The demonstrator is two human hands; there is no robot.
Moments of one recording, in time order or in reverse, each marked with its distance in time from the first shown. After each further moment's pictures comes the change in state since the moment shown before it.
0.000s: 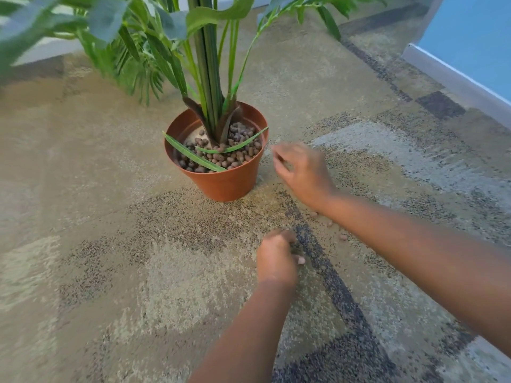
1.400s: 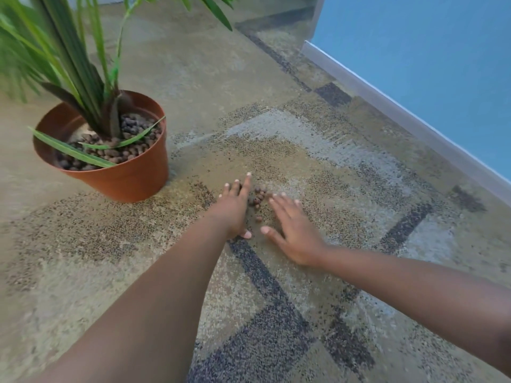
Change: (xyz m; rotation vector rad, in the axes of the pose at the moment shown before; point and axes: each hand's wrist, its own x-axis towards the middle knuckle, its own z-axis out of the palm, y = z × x) left_hand 0.066 0.053 0.037 0.571 -0.440 0.360; right_hand -0.199 0.067 -0.053 -0.271 -0.522 0.457
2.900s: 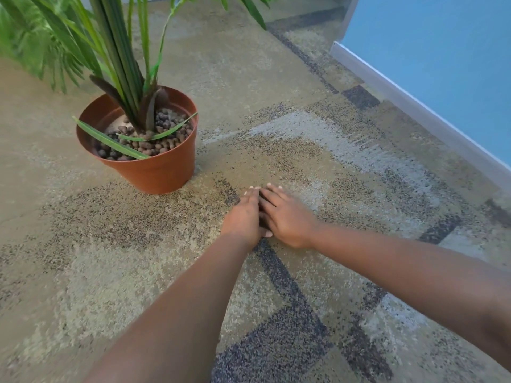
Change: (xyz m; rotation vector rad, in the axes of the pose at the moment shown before) left_hand -0.021 -0.008 0.019 -0.207 0.233 -0.110; right_hand 0.057 -0.035 -0.006 -0.173 -0.055 -0.281
